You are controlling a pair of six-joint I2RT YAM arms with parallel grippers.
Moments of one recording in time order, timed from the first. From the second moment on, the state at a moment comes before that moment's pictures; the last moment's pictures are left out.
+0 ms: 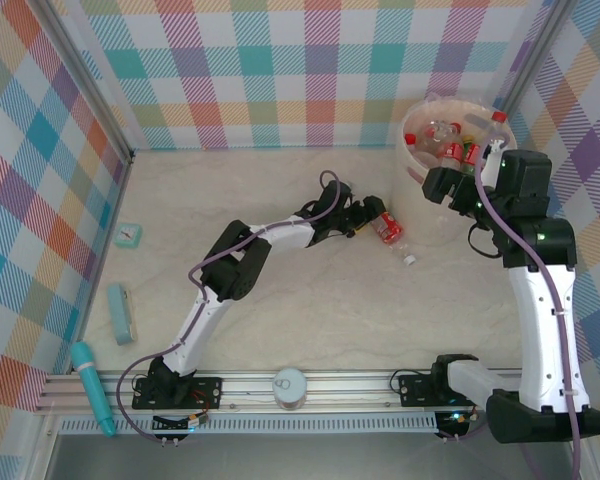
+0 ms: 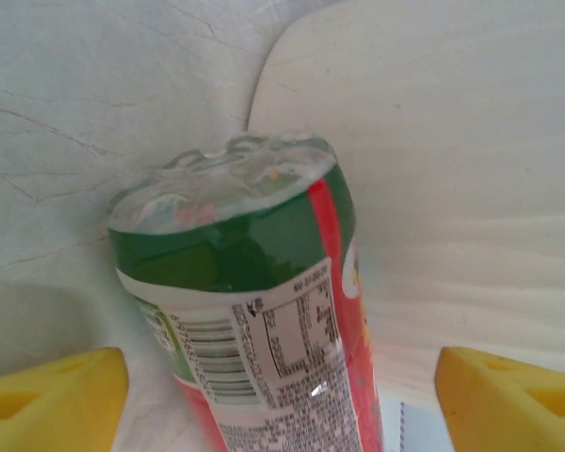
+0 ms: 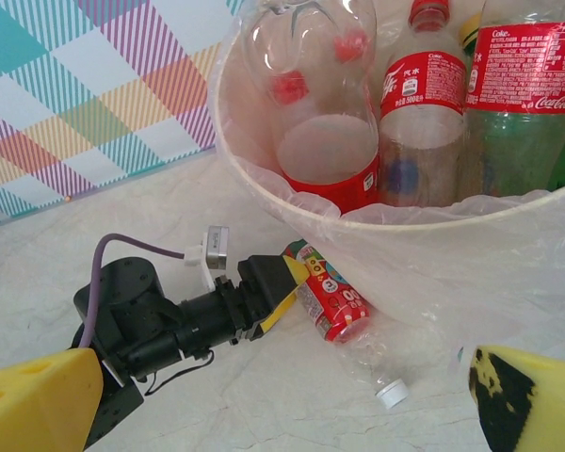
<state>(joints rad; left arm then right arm) -0.72 2.46 1.83 0.15 0.36 -1.15 0.03 1.07 1.50 -0.98 -0.13 0.33</state>
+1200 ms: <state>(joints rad) -0.73 2.50 1.89 0.16 0.37 -1.16 0.03 0.97 1.36 -1.01 -0.18 0.37</state>
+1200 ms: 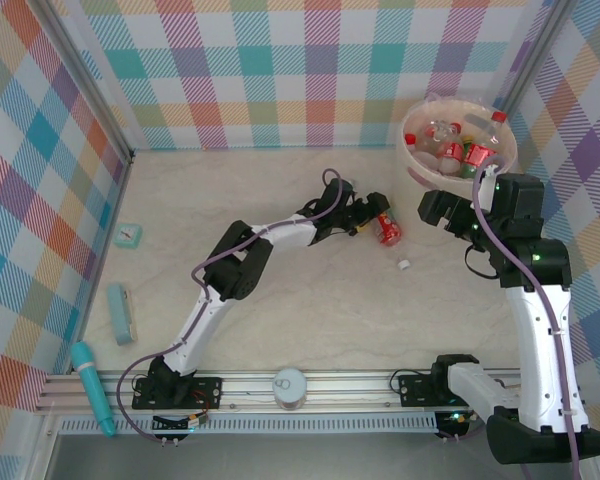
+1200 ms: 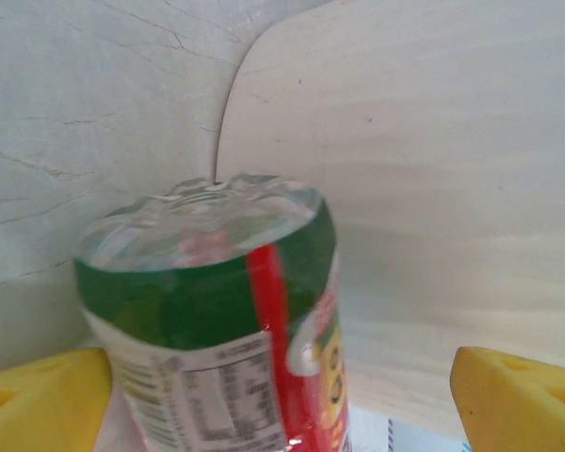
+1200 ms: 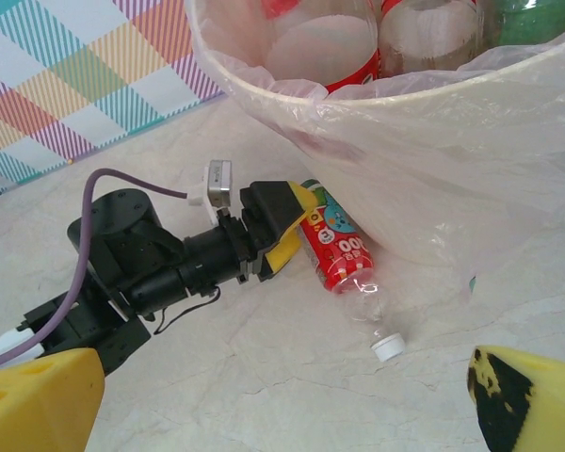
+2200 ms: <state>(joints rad) -0.61 2.32 1.51 0.37 0.49 -1.18 0.08 0.95 1.28 -0.99 -0.27 0.42</state>
